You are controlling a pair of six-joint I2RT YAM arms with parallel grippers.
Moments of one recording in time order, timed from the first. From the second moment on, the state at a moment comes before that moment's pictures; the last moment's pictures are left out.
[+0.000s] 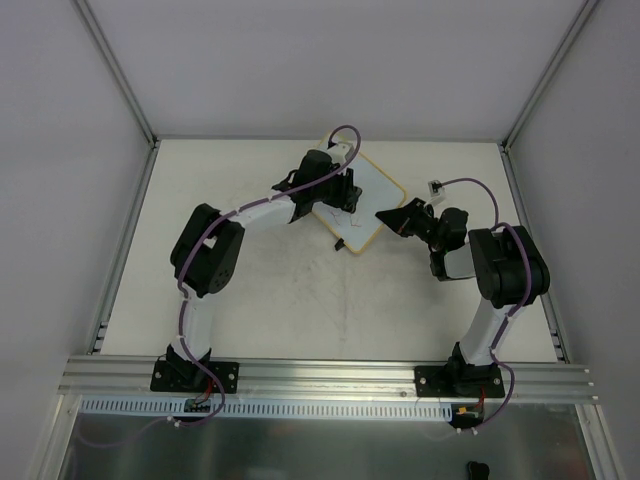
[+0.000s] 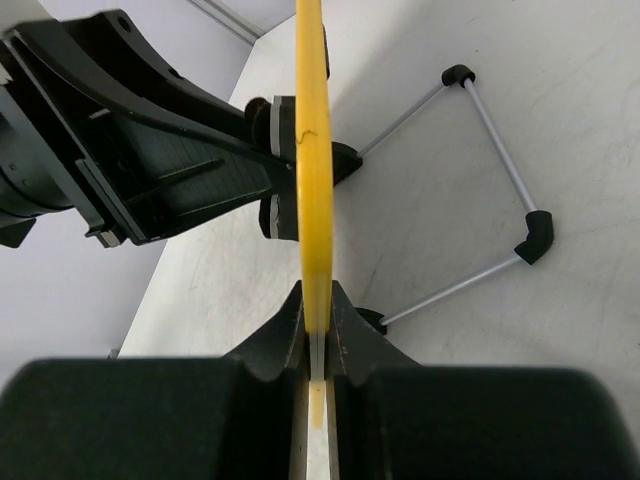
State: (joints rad) left arm -0.61 2.08 1.53 0.06 0.20 -0.27; right arm 0.13 1.85 0.58 1.19 -0.65 0.82
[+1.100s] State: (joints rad) left arm -0.48 2.04 1.33 0.19 0.22 -0.30; right arm 0.14 1.85 0.58 1.20 -0.66 0.81
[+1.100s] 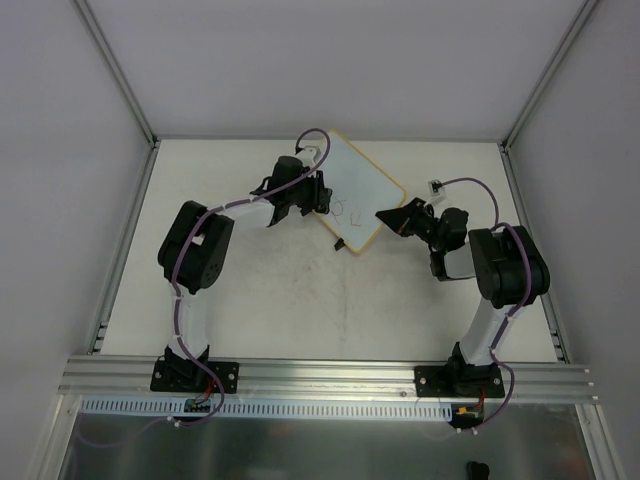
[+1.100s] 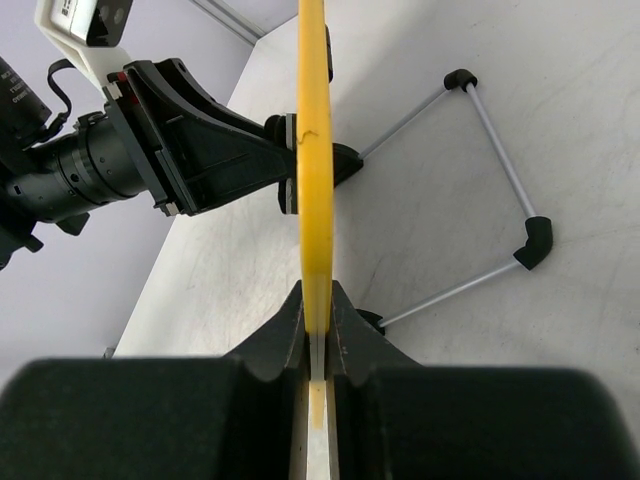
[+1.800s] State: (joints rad) left arm -0.61 2.04 1.33 0.28 0.12 -0.31; right arm 0.13 1.85 0.58 1.19 -0.65 0.81
